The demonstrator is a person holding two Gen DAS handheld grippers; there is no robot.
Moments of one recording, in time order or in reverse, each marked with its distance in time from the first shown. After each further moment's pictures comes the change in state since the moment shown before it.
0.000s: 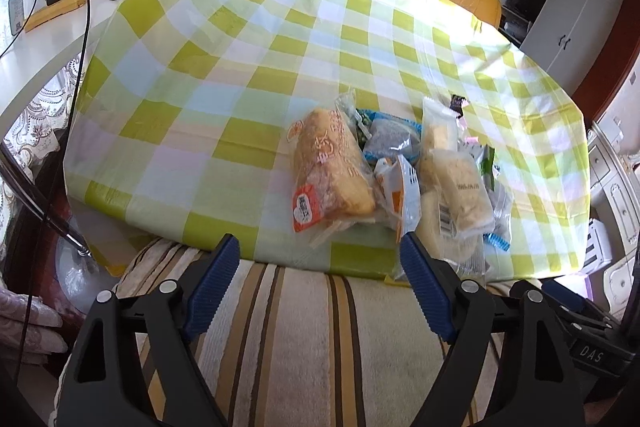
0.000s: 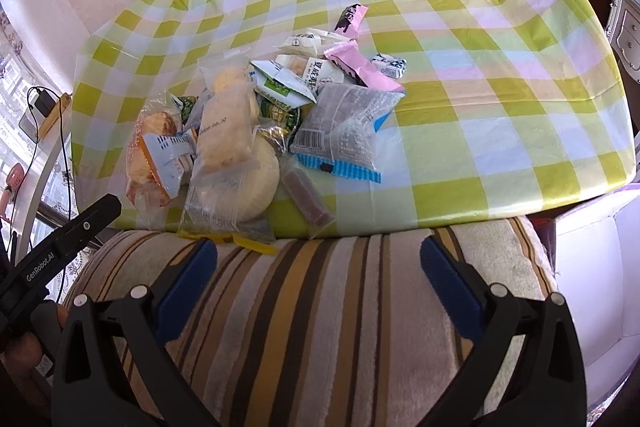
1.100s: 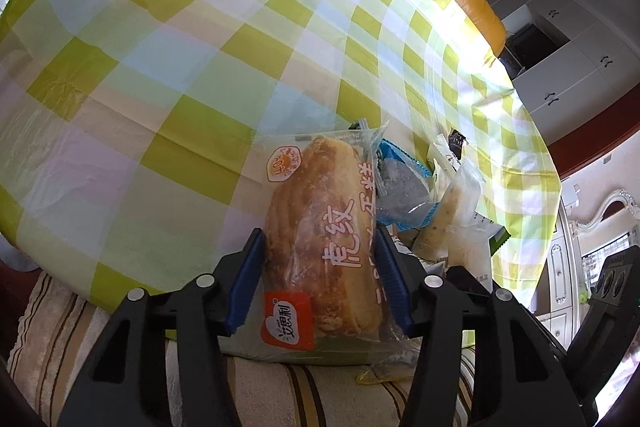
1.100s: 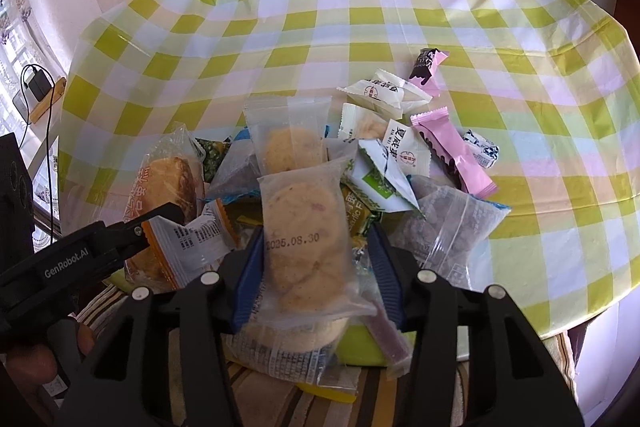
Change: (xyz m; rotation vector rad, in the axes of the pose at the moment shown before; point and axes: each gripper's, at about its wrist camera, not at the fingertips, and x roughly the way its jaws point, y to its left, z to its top) left arm 0.080 0.030 0.040 -0.243 0.109 -0.230; right arm 0.058 0.065 0.059 -0.128 -0.038 -0.018
